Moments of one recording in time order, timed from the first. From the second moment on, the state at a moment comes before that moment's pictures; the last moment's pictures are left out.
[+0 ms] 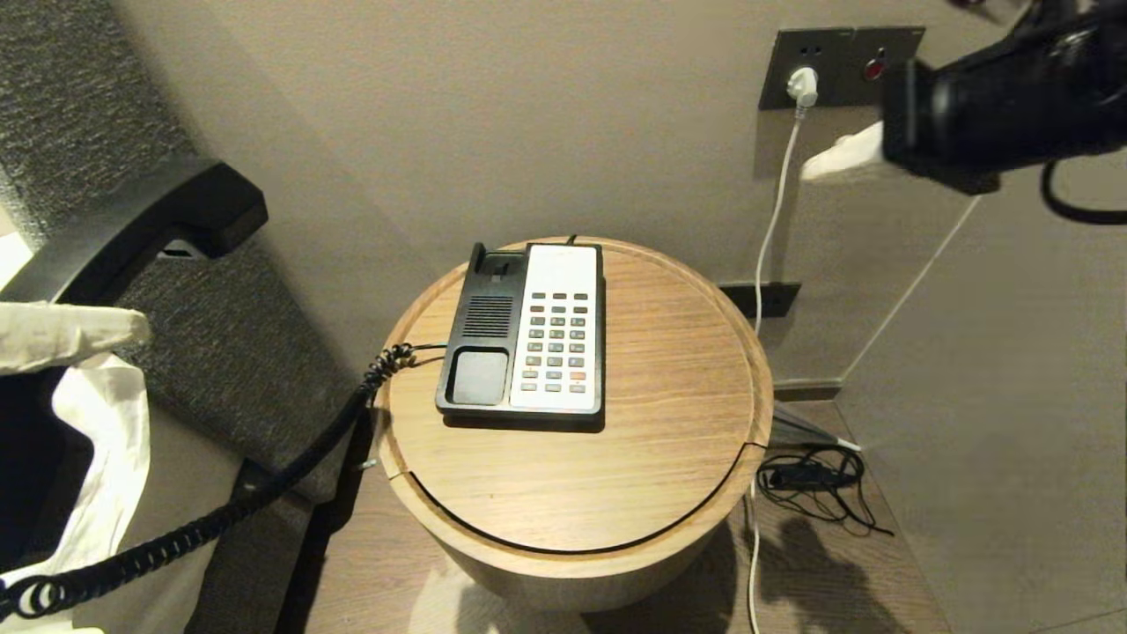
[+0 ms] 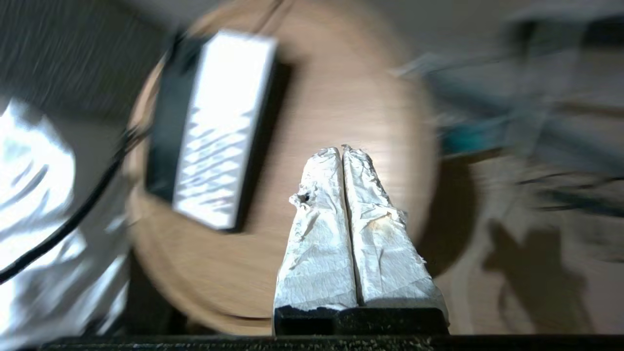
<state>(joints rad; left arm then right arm) -0.68 1.04 -1.37 0.76 0.28 -0.45 0.47 1.68 -1.89 0.67 0.08 0.30</state>
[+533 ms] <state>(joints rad) -0.66 1.01 -1.32 0.76 0.28 -0.46 0.75 1.91 -1.94 0.69 0.05 0.48</state>
